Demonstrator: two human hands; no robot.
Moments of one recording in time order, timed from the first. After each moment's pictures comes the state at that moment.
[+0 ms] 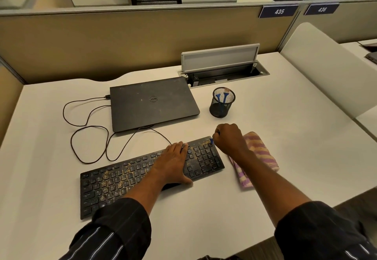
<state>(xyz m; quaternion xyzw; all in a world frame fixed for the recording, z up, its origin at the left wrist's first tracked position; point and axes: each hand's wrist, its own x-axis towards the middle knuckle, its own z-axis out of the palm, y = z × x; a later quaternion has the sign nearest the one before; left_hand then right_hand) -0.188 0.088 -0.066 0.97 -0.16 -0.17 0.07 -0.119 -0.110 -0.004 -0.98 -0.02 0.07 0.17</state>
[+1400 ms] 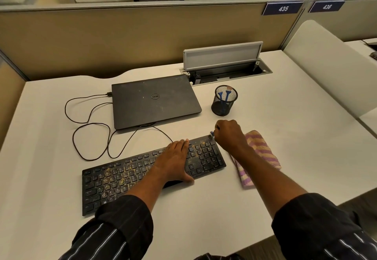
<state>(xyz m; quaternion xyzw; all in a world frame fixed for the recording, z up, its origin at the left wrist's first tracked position) -0.187 0.090 -0.070 0.97 -0.16 -0.16 0.10 -0.114 -0.105 -0.005 -0.98 -0.04 0.04 0.17</state>
